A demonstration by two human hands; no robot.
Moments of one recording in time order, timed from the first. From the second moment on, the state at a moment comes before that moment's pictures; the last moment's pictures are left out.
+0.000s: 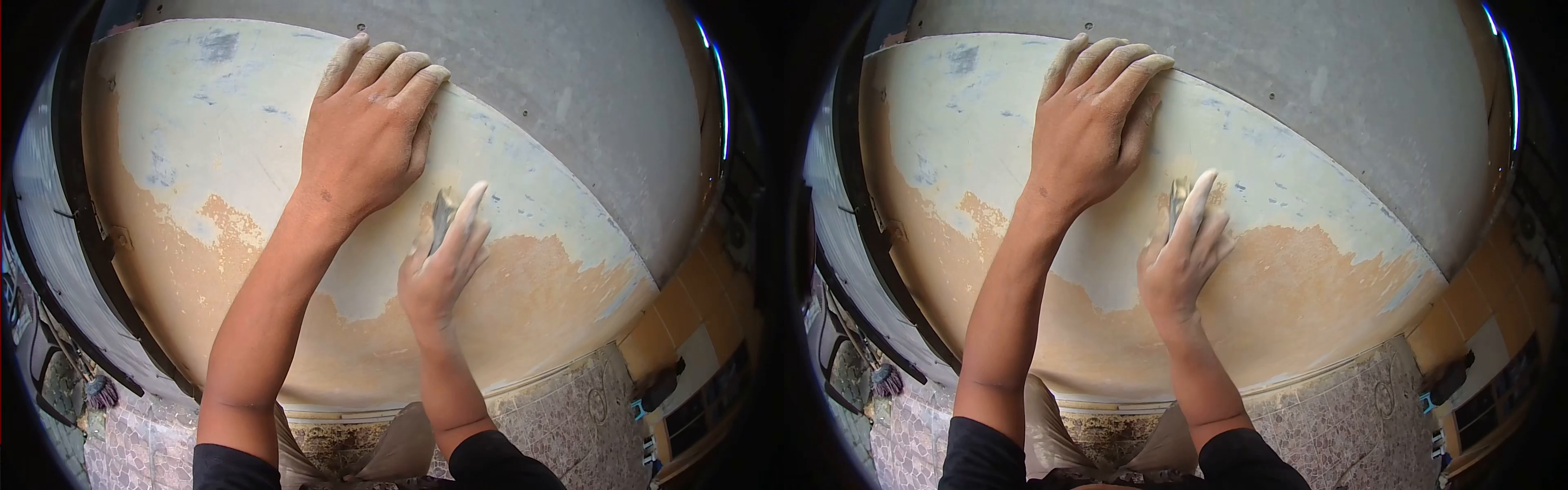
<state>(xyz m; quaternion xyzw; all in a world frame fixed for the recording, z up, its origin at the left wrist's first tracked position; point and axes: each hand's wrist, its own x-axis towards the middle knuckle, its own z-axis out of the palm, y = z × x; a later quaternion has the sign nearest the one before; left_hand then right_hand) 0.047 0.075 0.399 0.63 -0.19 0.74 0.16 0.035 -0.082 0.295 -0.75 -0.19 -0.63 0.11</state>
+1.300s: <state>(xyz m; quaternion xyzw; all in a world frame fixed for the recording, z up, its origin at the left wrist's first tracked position) 0.053 0.078 0.400 0.61 -0.19 0.75 0.14 0.034 -0.081 0.363 -0.74 -0.20 -0.62 0.17</state>
